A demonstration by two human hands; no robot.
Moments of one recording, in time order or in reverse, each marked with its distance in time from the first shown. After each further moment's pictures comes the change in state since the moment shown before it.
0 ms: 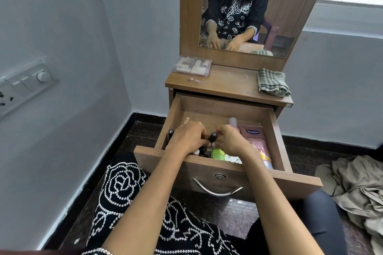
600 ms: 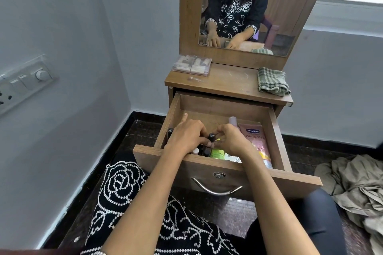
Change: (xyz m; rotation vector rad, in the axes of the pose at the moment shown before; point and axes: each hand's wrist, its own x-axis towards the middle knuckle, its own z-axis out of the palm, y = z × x) left_hand -0.004 0.006 -0.007 0.003 0.082 0.050; right_hand -0.005 -0.003 -0.002 0.051 -0.005 0.022
